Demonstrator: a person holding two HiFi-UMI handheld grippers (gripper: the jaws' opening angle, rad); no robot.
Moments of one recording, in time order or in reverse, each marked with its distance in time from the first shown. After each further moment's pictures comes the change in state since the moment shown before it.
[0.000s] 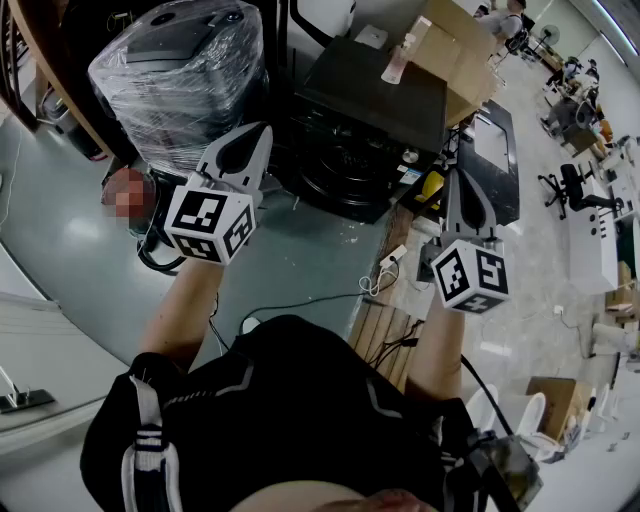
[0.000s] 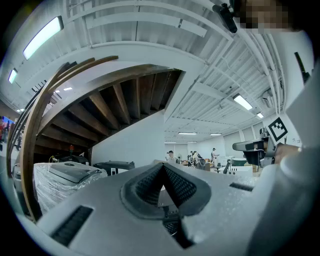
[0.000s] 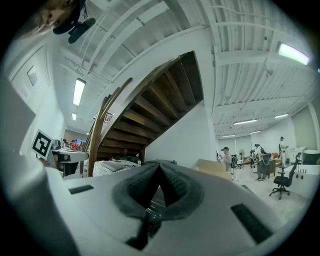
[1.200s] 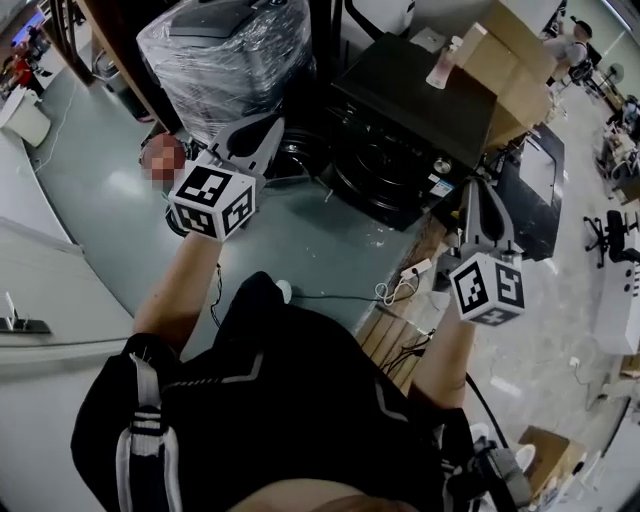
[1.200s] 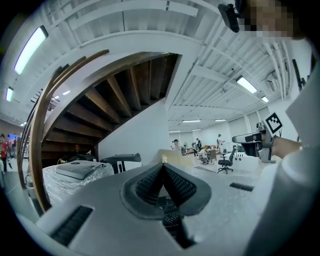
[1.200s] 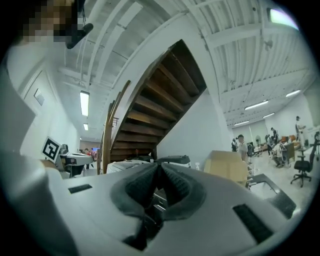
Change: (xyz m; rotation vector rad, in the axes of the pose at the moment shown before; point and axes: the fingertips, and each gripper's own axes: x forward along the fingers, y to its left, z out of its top) left arm 0.030 -0.032 -0.031 0.087 0.131 0.073; right arm 0.019 -0.072 -0.040 0.098 0.023 0.182
